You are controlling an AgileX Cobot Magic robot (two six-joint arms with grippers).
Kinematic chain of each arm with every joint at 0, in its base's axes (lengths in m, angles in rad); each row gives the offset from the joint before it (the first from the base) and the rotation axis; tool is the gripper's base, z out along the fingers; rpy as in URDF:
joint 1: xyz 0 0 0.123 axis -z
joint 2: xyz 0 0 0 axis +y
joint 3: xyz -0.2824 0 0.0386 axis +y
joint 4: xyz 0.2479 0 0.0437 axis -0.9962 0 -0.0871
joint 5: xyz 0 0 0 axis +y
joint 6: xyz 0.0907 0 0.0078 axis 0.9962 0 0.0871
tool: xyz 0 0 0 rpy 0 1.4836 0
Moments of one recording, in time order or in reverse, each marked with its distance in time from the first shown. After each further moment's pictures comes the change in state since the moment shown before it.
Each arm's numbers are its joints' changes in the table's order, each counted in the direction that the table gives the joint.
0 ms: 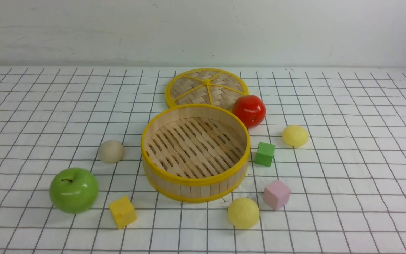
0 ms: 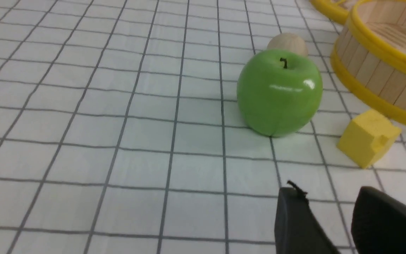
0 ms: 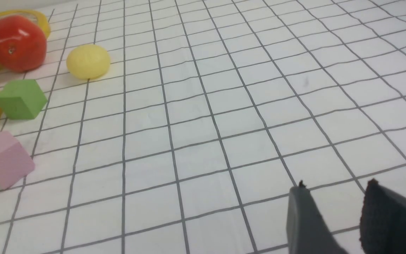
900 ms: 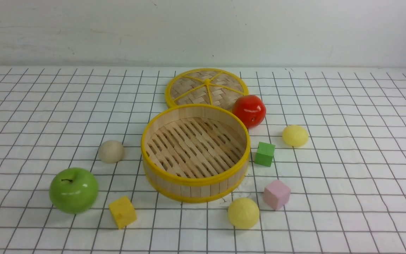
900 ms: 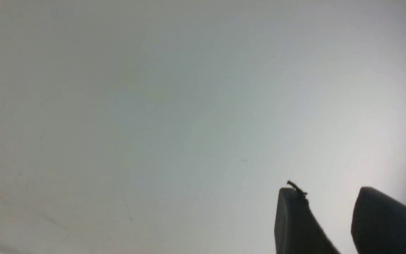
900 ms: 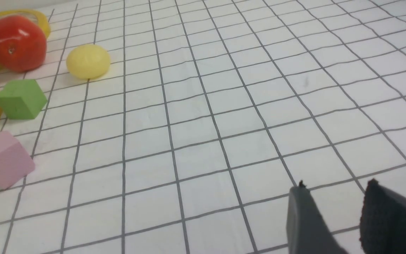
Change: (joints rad) right arm 0.000 0.000 0.000 0.000 0.000 0.000; left arm 0.000 0.151 -0.444 0.352 -0.426 -0.057
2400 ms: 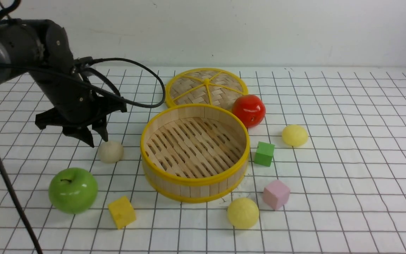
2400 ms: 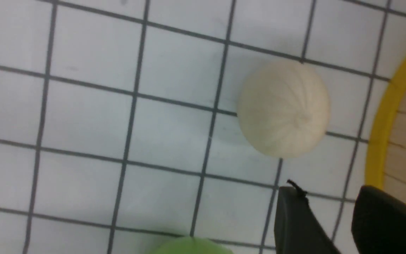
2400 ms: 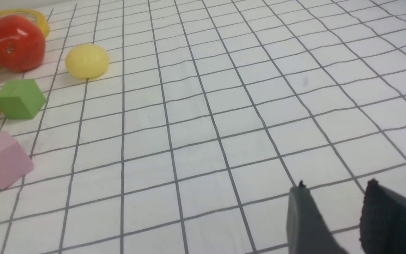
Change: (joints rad) right arm 0.000 0.000 0.000 0.000 0.000 0.000; left arm 0.000 1.833 -1.215 -0.126 1.058 0.055
